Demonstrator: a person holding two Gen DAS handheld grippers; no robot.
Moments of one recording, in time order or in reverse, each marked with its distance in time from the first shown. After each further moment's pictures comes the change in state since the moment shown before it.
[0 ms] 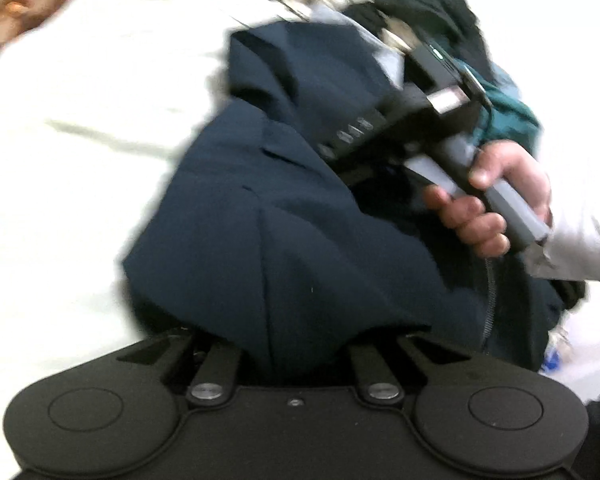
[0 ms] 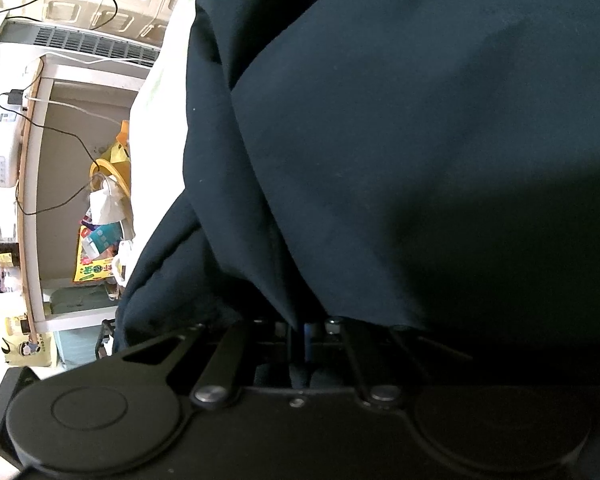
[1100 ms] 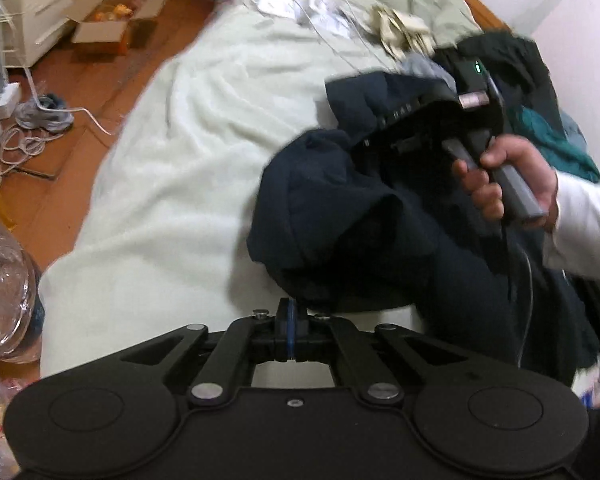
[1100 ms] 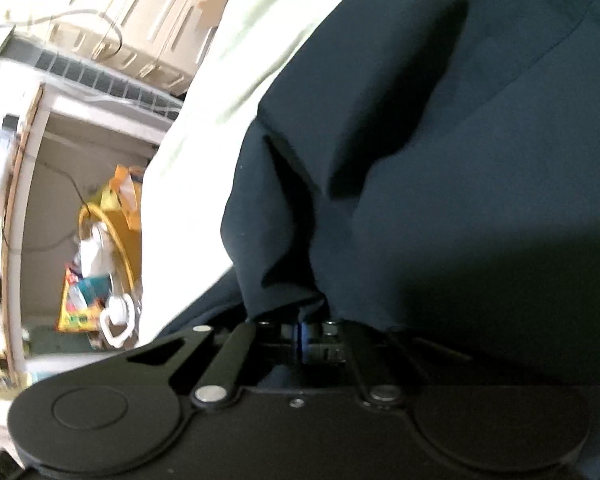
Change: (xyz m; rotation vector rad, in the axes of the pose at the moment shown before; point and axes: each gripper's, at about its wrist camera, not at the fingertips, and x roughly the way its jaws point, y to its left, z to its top) left arm -0.069 0.044 0.000 -0.173 -0.074 0.166; right arm -0.005 0.044 0.041 -0.014 -0.180 -0.060
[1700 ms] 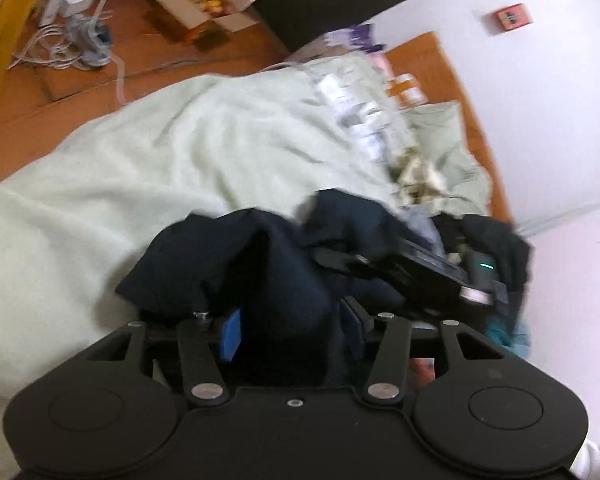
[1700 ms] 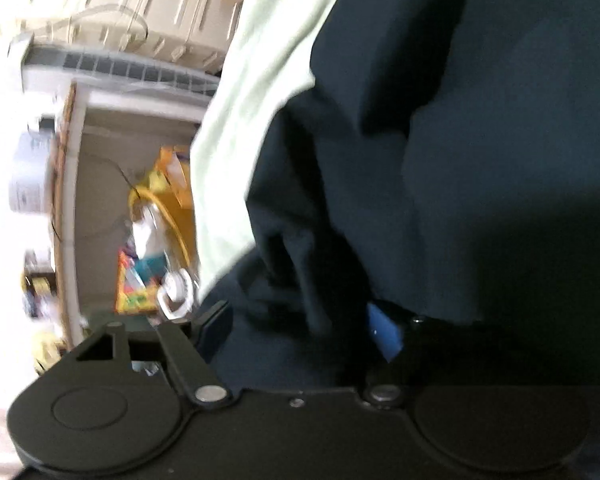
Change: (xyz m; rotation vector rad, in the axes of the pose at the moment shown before) left arm 0.064 -0.008 0.013 -0.549 -0.216 -0.172; right arm -0.012 -0.014 -0.014 0.024 0.138 0.158
